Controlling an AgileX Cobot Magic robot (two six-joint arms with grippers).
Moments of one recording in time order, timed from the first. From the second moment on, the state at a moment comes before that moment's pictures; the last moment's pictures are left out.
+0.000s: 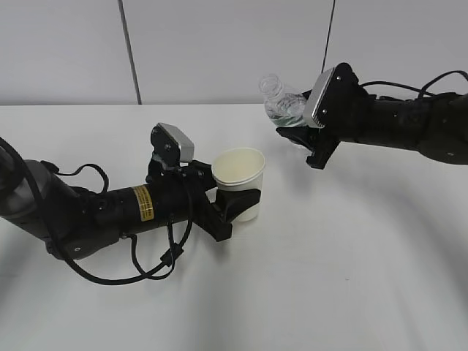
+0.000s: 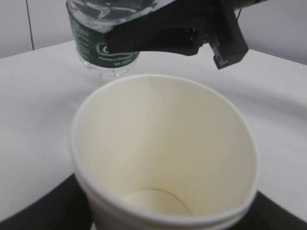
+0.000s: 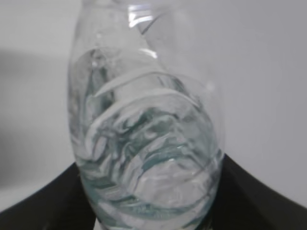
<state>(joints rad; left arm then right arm) -0.44 2.21 -0.94 0.74 -1.09 -0.36 0.07 2.06 -1.17 -0.99 -0.69 -0.02</state>
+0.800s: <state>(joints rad) -0.44 2.21 -0.95 0.74 -1.09 -0.36 0.07 2.03 -1.18 -1.05 -0.69 -0.21</state>
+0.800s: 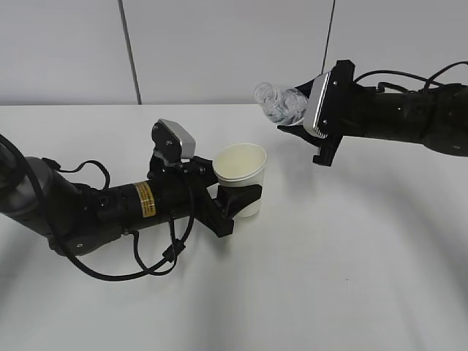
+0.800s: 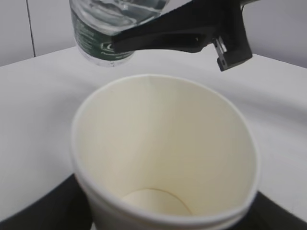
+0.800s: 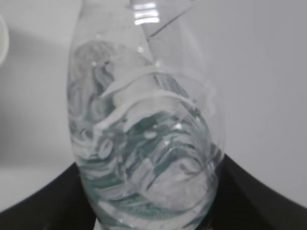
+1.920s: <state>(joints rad) -0.46 2.21 -0.98 0.77 -1.07 -0.37 0.08 2.03 -1.21 -1.05 -0.67 -0.41</state>
